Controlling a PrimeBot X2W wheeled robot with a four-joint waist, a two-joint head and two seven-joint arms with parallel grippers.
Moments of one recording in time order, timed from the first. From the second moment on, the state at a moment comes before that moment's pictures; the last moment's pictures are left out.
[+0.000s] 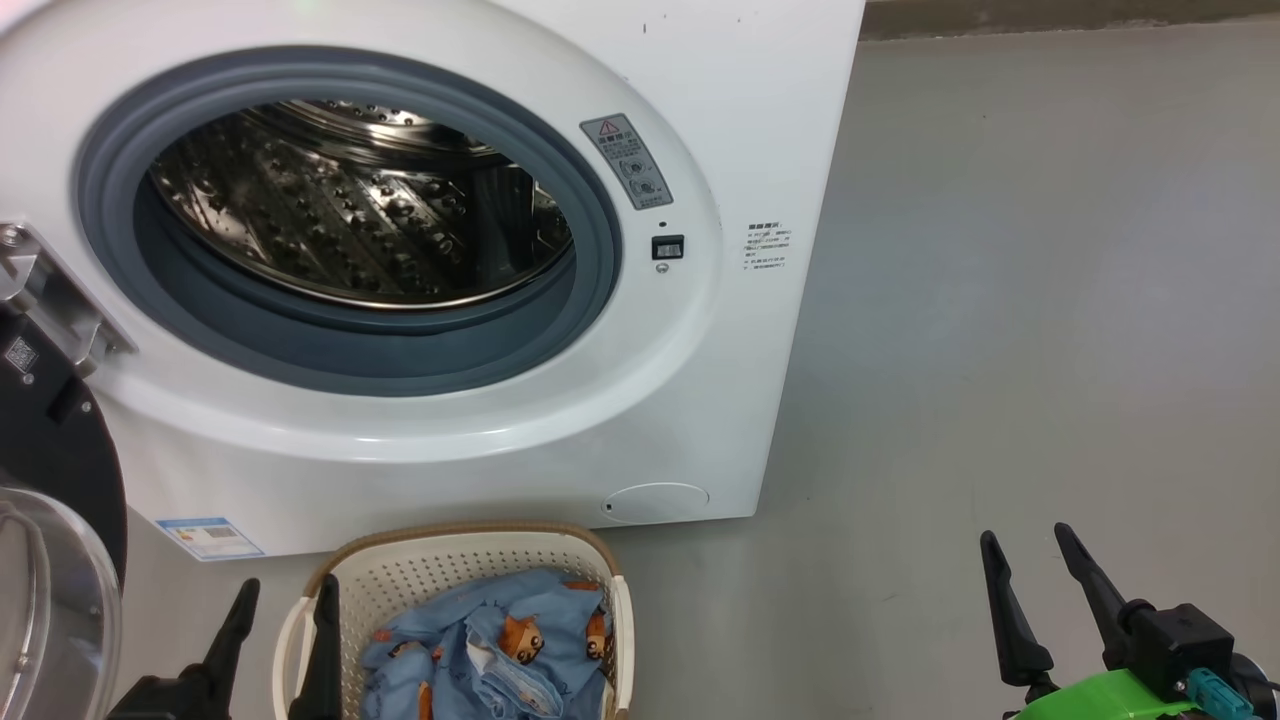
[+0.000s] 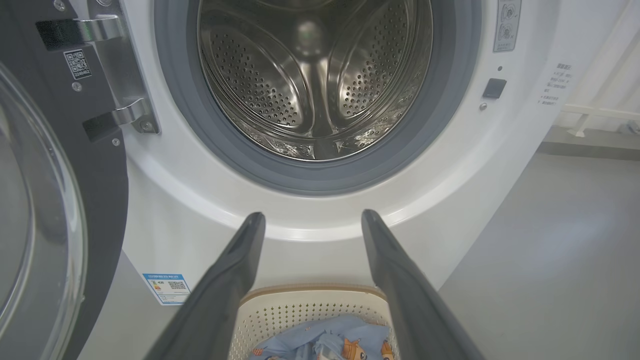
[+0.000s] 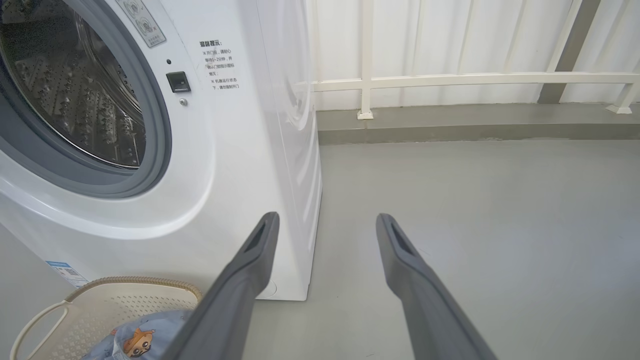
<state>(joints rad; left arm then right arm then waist) 0.04 0.06 0.04 0.19 -0.21 -0.13 -0.26 0.02 -0.04 -0.10 0.17 0.11 0.13 -0.25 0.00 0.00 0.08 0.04</state>
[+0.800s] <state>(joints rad) 0.04 0.07 0.01 0.20 -0.24 -0.13 -0.26 0.02 -0.04 -0.09 0.19 0.12 0.13 -0.25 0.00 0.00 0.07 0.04</state>
